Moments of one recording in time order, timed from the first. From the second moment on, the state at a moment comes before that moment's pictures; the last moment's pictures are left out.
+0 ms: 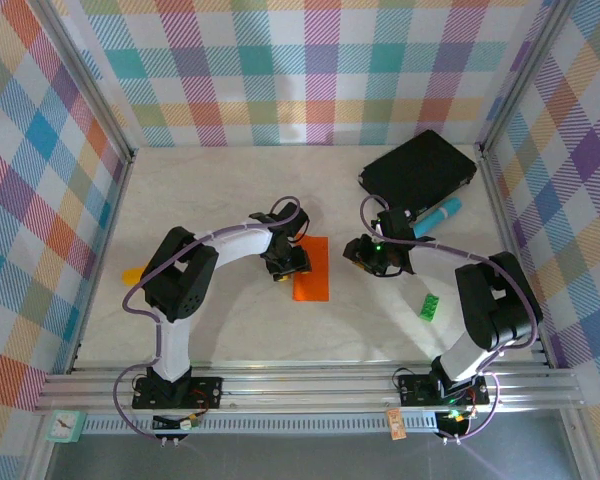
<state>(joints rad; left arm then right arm) -0.65 2.01 1.31 -0.67 0.19 -0.84 0.37 1.62 0.80 -0.13 -0.44 0.79</state>
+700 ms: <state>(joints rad) -0.64 2.01 1.32 -0.68 0.20 -0.85 0.40 1.68 0.80 -0.09 -0.50 0.80</state>
